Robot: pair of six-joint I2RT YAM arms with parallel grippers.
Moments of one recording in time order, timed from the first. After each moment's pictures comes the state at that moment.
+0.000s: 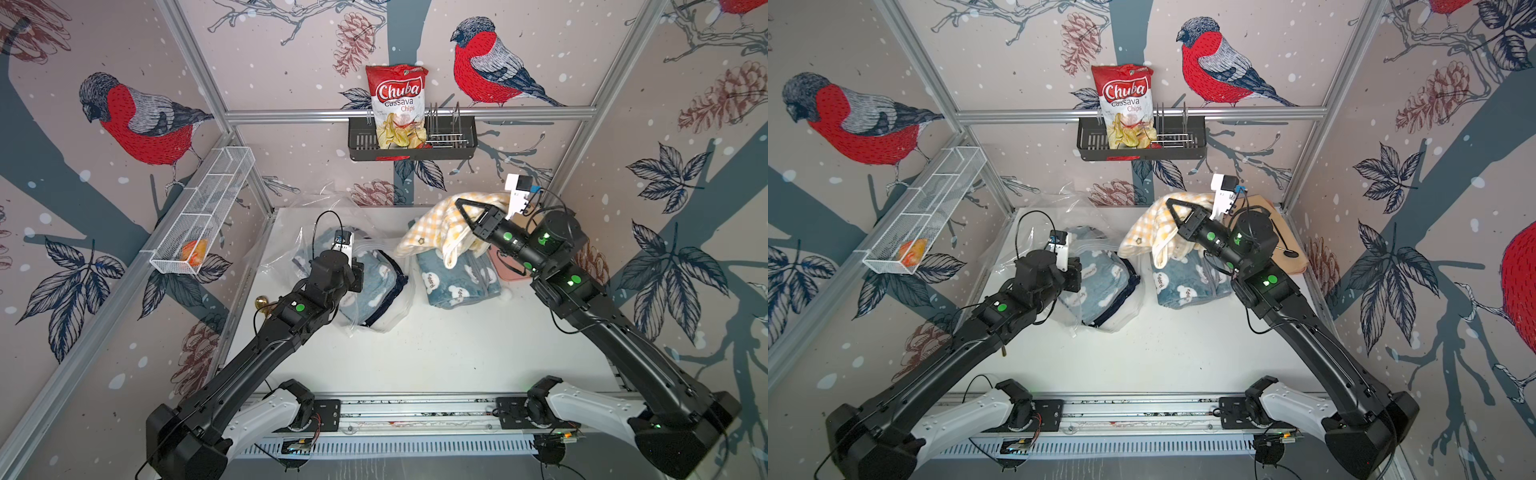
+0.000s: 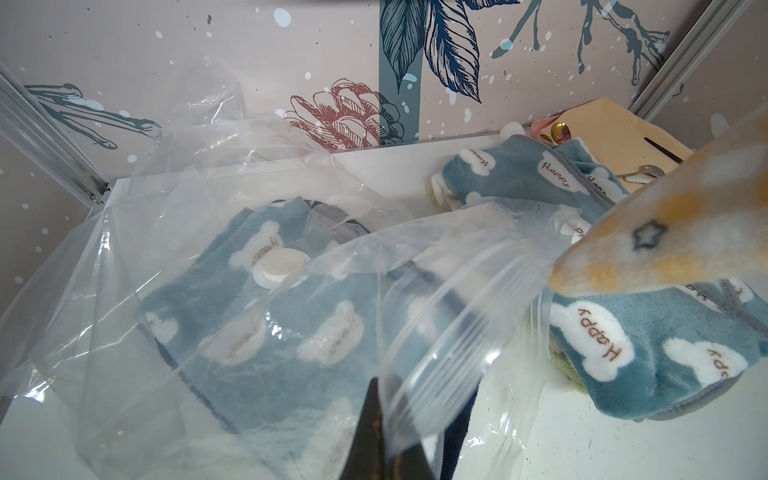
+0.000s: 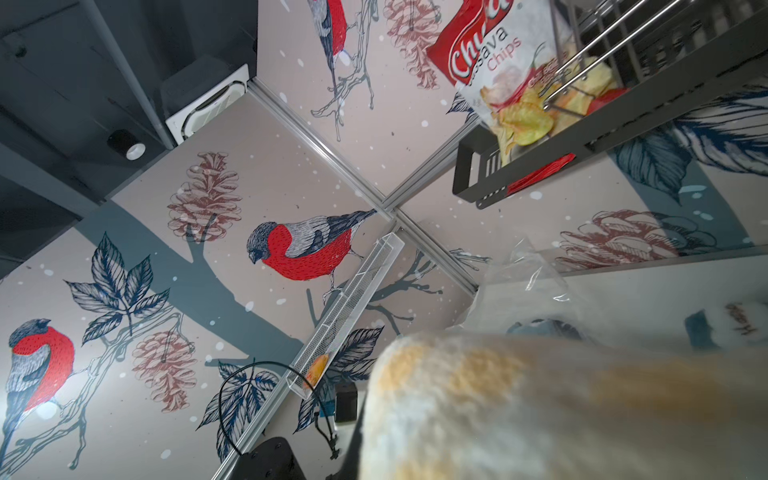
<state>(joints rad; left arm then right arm) -0.56 1.00 0.89 -0.37 -0.26 -0.18 0.55 1.10 1.20 0.04 -0.30 0.84</state>
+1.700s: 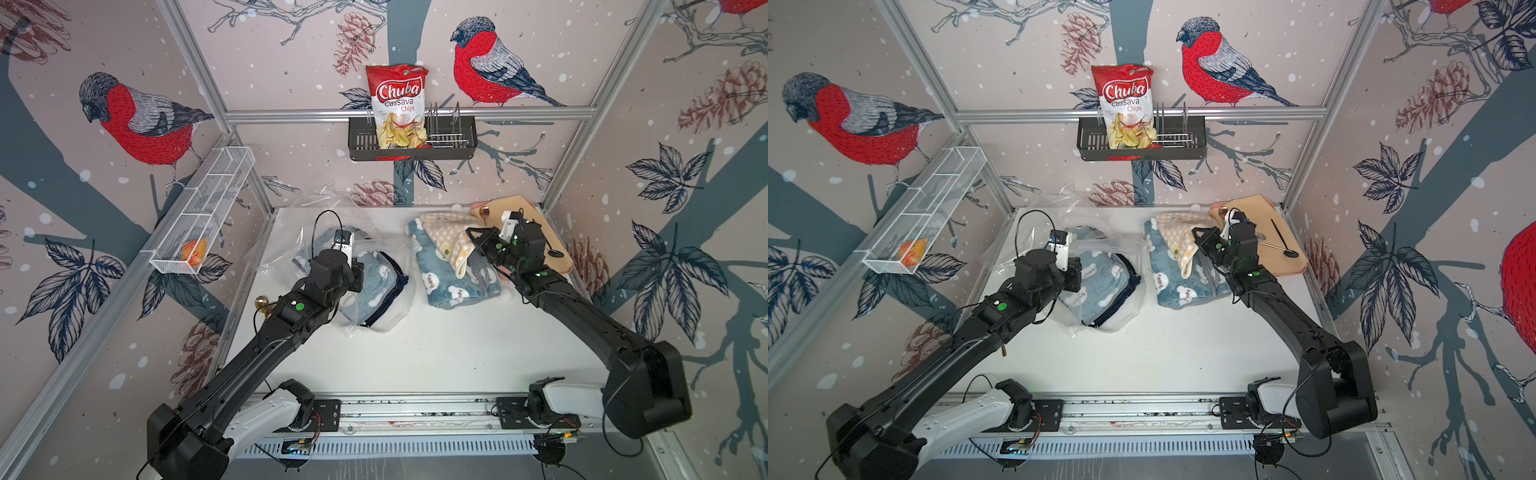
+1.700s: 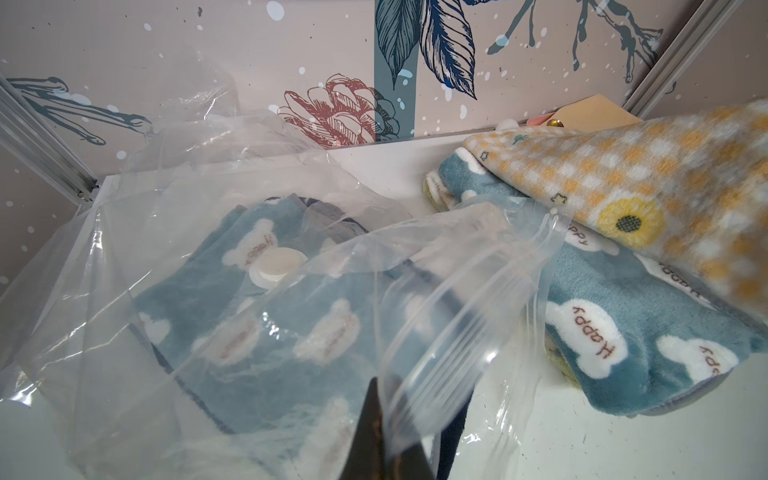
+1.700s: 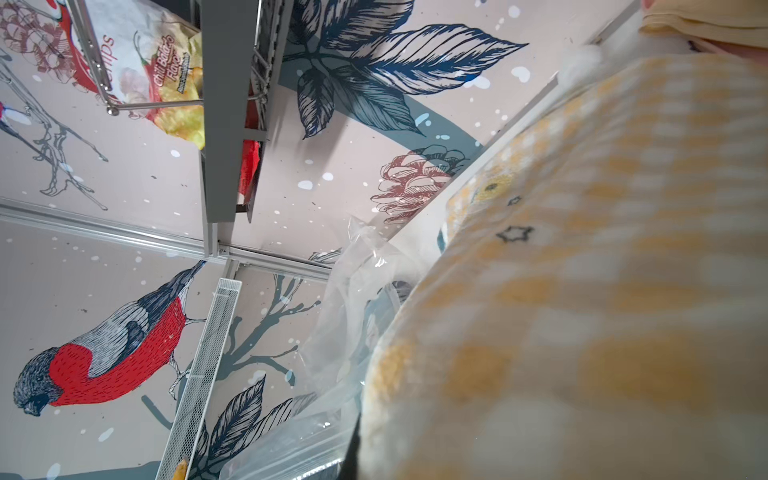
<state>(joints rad) -0.54 1.00 0.89 -0.37 -0.23 -0.18 0.32 1.32 0.91 0.17 -0.30 1.02</state>
